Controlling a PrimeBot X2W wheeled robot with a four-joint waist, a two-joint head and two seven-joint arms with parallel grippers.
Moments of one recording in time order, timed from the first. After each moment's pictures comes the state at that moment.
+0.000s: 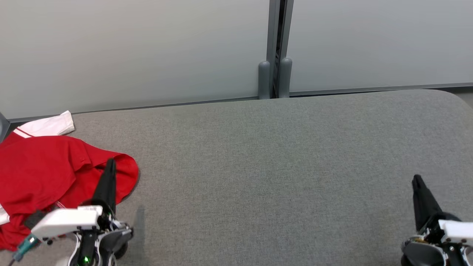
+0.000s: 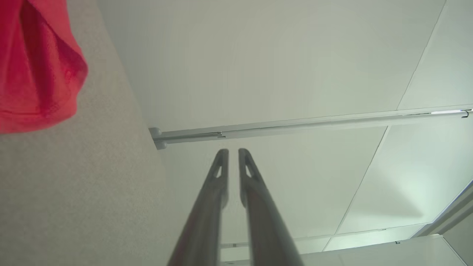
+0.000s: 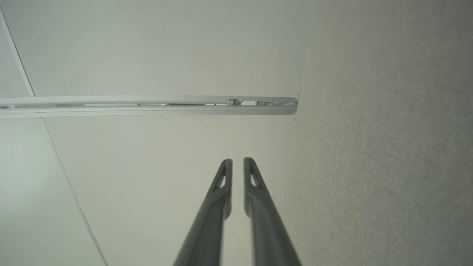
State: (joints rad) left arm -0.20 0.05 0.08 0.35 -1.61 -0.13 0.14; right arm -0.10 -0.04 -0.15 0.24 1.61 0.13 0.08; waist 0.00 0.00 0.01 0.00
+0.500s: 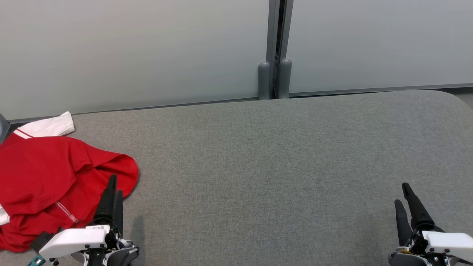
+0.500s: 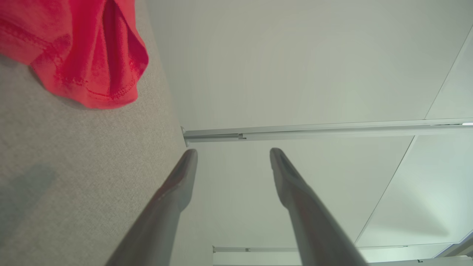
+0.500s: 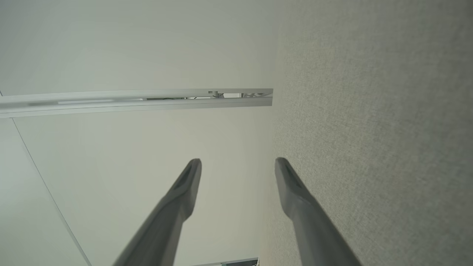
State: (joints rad) left arm -0.11 0.03 0.06 0.37 -1.60 -0.13 0.08; right arm -0.05 -0.02 -0.09 0.29 1.61 0.13 0.04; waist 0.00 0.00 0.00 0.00
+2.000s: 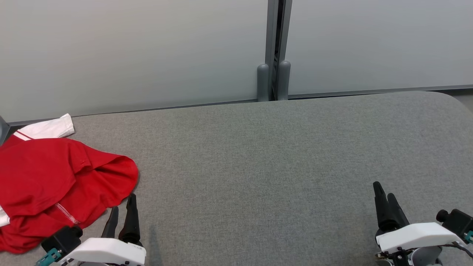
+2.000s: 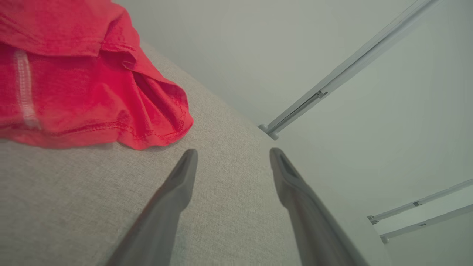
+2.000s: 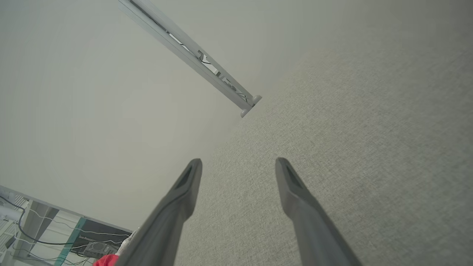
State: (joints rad) left arm -0.03 0.05 -0.05 0.32 -0.86 0.01 -0.10; right arm -0.10 -0.03 0.03 0.37 0.91 0.13 -0.10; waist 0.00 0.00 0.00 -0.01
